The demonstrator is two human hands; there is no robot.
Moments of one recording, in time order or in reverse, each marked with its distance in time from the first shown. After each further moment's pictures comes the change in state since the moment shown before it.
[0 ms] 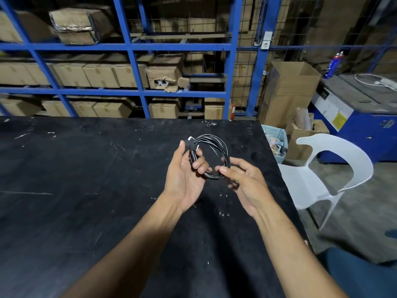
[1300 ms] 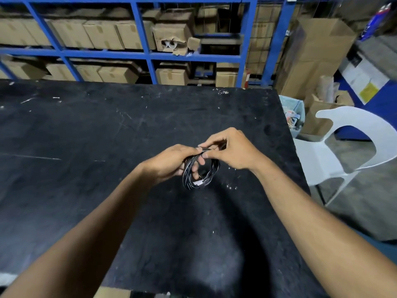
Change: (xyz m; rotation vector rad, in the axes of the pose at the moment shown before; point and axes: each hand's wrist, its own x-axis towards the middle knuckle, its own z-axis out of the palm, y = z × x) left_hand 0.008 0.030 -0.076 0.976 -0.034 -0.376; right_hand 0.058 0.011 0.021 -0.942 -0.396 -0.260
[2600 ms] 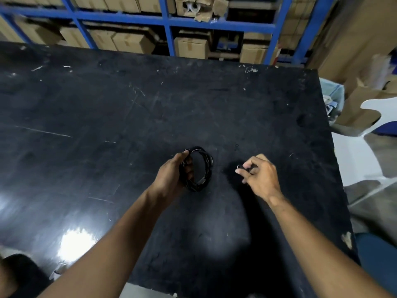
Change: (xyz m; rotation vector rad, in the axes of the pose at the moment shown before) left_hand 0.018 -0.077 -0.015 -0.710 0.547 -0.125; right_hand 0.004 0.173 0.092 -0.056 0.299 0.342
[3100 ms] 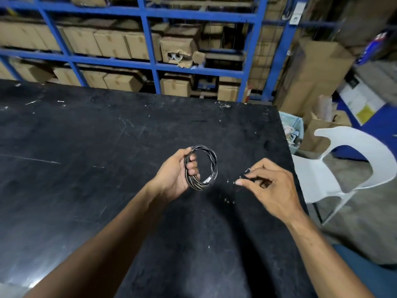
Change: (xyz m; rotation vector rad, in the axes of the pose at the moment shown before) left_hand -0.050 0.033 0.063 -0.108 -0.322 -0.056; right_hand -0.092 -0.092 -0.141 0.172 0.152 -0.423
